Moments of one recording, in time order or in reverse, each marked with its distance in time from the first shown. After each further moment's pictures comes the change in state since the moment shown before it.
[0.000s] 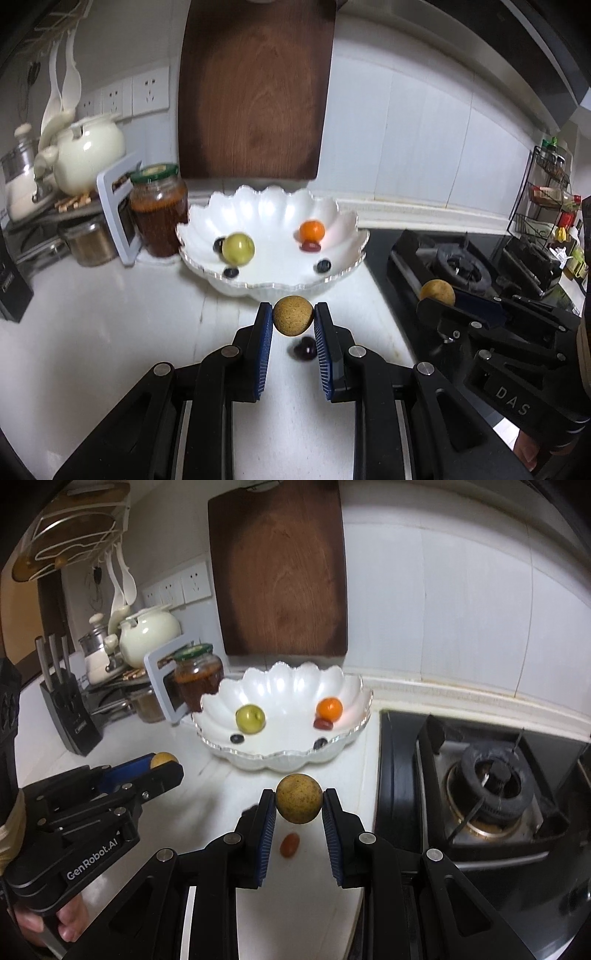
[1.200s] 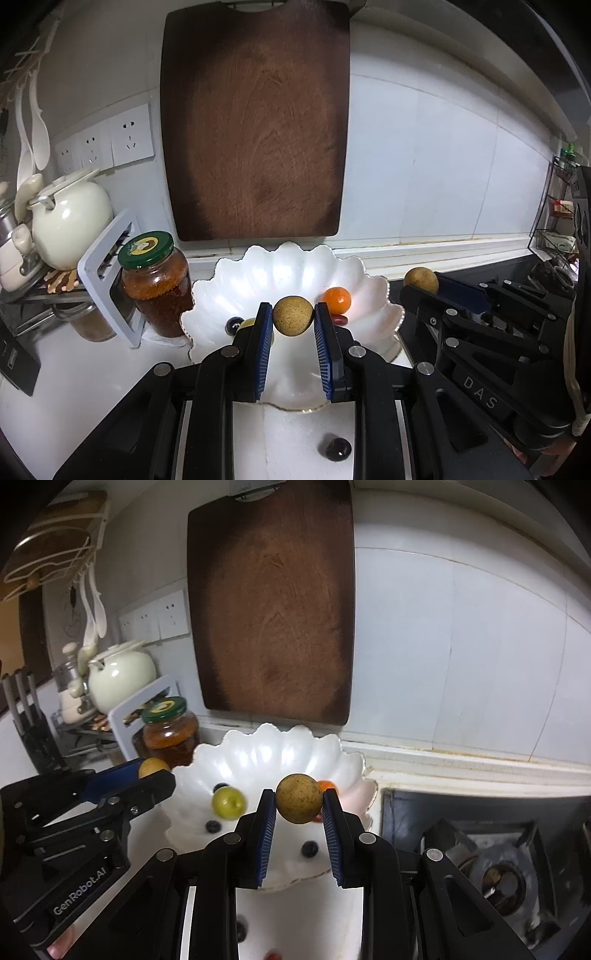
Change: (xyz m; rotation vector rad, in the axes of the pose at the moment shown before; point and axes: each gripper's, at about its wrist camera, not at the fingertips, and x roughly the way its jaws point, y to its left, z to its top) left arm 0.059 0.019 0.093 0.055 -0.028 0.046; right arm 0.069 -0.007 0.101 -0.036 -0.065 -0.041
